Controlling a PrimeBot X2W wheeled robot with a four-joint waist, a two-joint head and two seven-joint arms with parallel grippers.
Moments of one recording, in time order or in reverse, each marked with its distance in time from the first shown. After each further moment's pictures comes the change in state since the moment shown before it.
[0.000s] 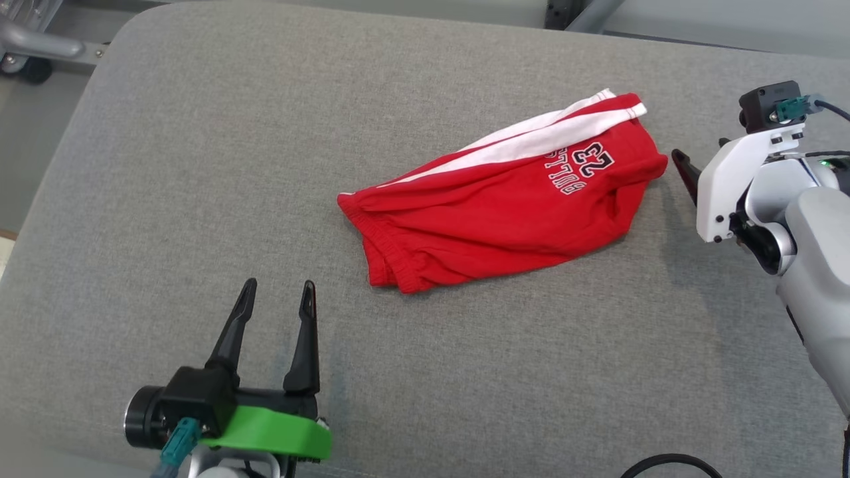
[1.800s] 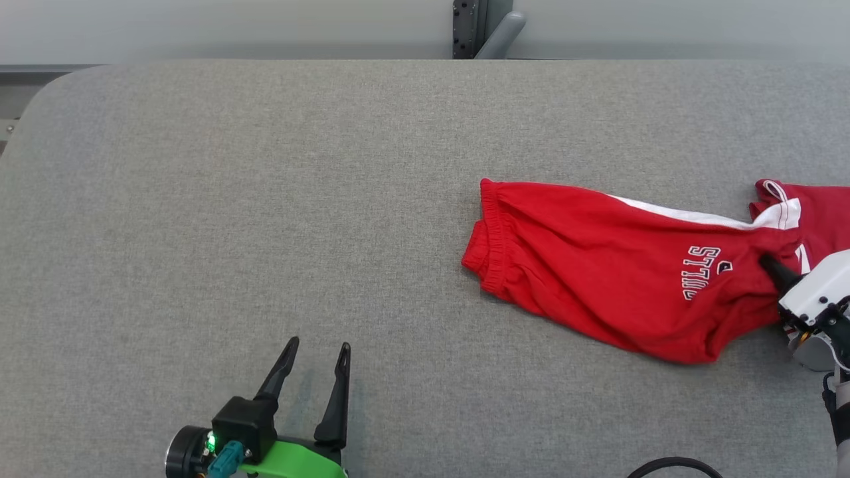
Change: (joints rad) left arm 0.055 -0.103 0.032 0.184 0.083 -0.159 0.036; right arm 0.403 0.154 -0.728 -0.263 0.200 -0.001 0.289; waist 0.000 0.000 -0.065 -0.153
